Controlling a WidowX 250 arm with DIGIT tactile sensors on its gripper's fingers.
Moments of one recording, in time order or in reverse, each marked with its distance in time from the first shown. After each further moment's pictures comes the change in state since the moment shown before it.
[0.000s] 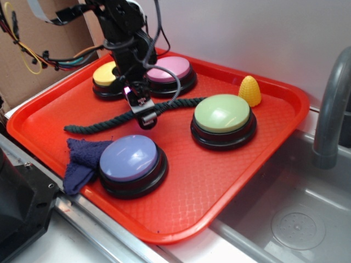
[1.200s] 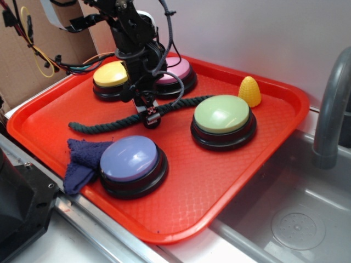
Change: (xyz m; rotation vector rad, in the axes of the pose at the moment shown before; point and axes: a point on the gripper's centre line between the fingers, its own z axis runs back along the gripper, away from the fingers) arm 0.006 0.001 -0.014 0.033 0.011 -0.017
